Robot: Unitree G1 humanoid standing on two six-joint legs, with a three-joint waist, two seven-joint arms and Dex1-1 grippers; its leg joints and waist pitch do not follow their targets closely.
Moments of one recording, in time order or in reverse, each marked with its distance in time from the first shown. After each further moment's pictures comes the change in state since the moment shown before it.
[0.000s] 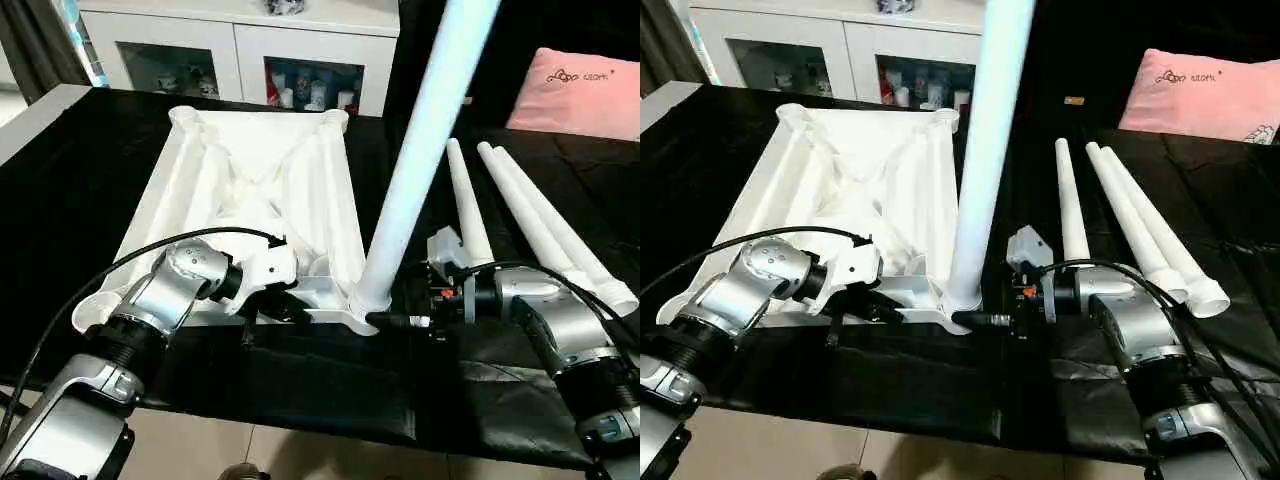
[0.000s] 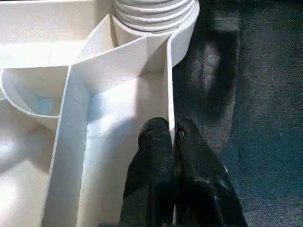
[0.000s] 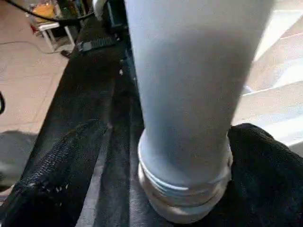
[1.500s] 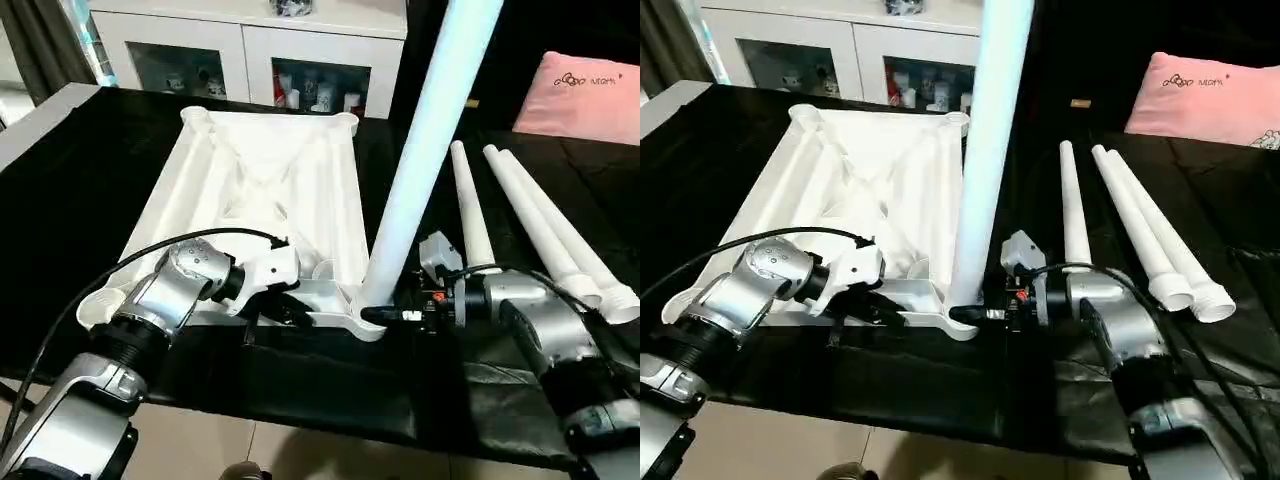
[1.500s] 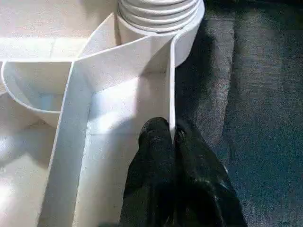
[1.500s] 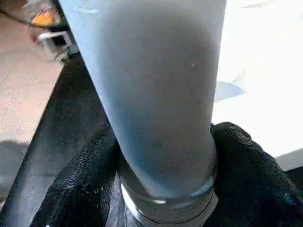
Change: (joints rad) left arm -0.005 -0.031 0.012 0.024 0.003 0.031 0.001; right arm 0.006 0.074 -0.036 0.081 -0.027 -0.024 -0.043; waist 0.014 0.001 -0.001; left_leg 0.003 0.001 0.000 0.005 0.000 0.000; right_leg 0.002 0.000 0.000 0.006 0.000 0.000
